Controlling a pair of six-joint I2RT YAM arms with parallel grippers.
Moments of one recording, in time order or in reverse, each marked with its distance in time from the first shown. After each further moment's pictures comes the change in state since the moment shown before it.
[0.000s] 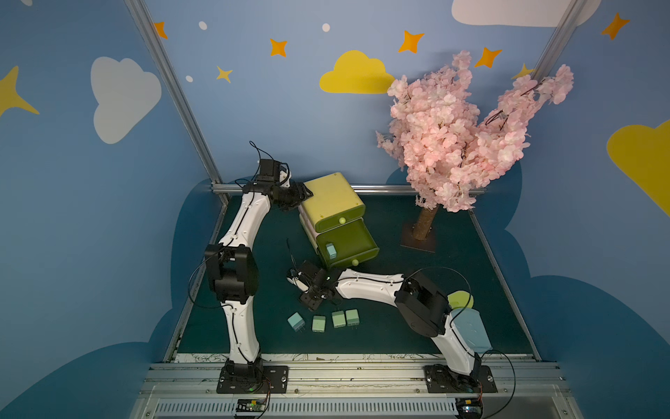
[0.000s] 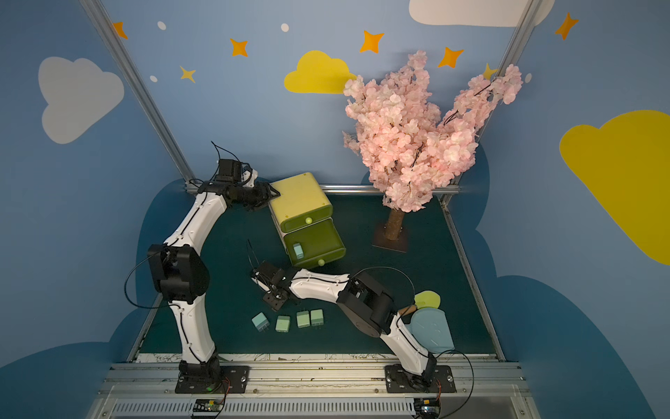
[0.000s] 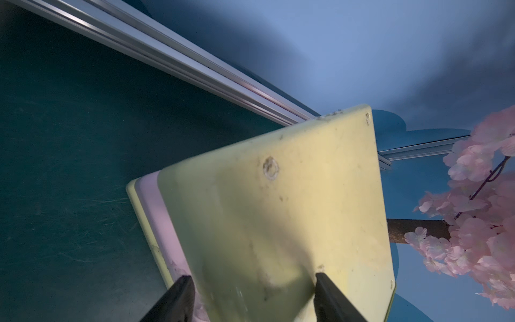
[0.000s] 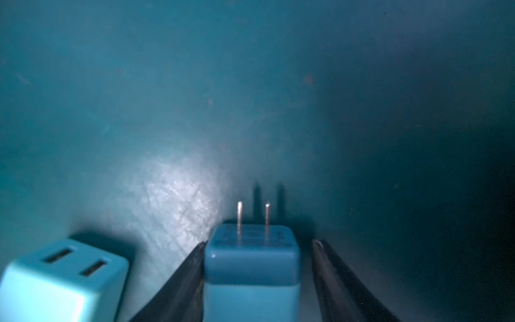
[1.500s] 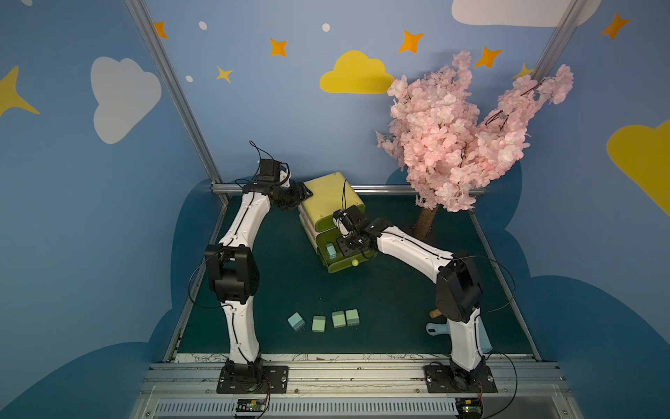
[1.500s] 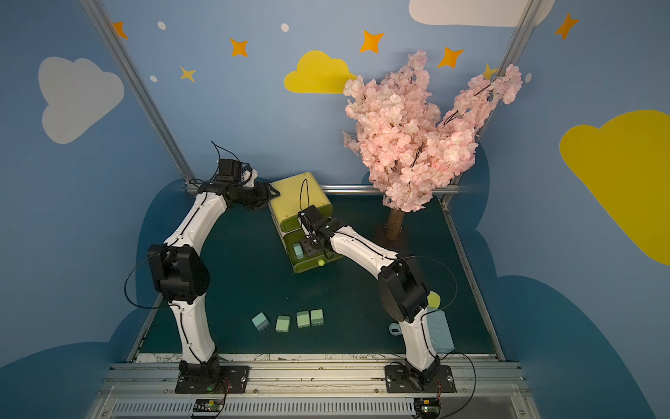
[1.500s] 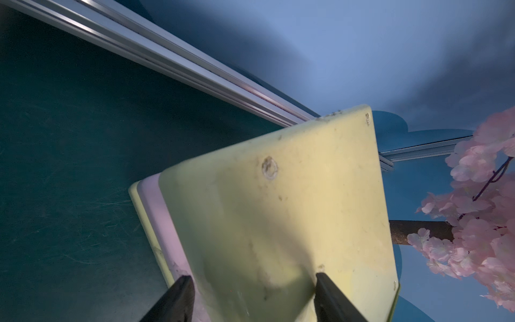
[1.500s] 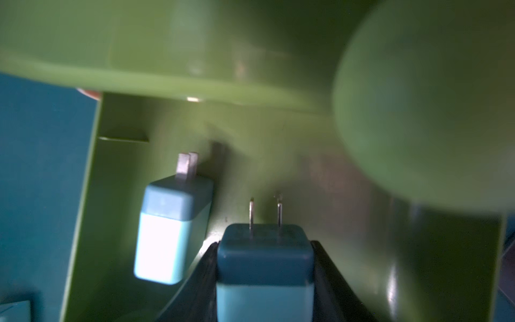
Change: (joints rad) left arm 0.000 0.000 0.000 0.000 -0.012 0.007; right arm -0.366 -0.172 0.100 -0.193 0.038 0.099
